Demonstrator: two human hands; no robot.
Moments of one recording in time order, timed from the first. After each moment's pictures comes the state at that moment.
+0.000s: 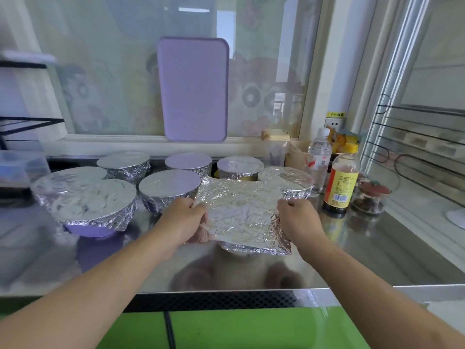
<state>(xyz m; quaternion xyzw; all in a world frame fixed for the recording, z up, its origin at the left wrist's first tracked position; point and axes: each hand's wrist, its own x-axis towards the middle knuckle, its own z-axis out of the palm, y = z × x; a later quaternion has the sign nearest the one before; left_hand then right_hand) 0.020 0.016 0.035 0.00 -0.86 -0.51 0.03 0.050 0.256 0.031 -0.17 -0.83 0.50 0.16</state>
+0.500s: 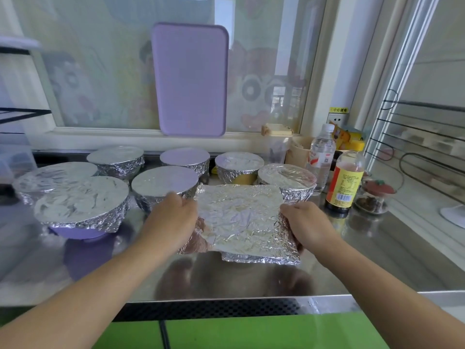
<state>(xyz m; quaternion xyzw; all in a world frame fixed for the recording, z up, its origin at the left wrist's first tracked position) 0.013 0.011 0.038 0.01 -0.92 -0.37 0.10 0.051 0.270 0.036 -0.14 -0.89 0.43 0.09</state>
